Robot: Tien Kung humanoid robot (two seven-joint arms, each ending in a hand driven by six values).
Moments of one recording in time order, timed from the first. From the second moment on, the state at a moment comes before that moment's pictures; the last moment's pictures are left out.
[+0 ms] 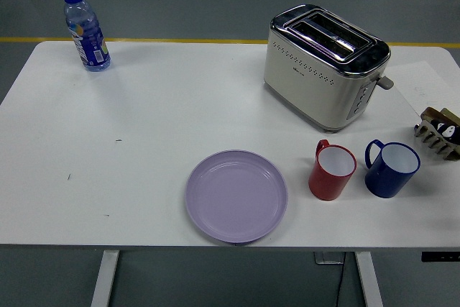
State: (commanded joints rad) left arm -0.06 0.00 -1.33 -0.18 1.76 0.08 0.26; right arm 0.09 -0.38 1.50 1.62 -1.78 -0.18 -0.33
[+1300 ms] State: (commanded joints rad) left arm -0.07 0.00 -1.32 -0.18 1.76 0.08 0.26; right arm 0.26 -0.34 1.33 1.42 -2.19 -0.13 -0.52
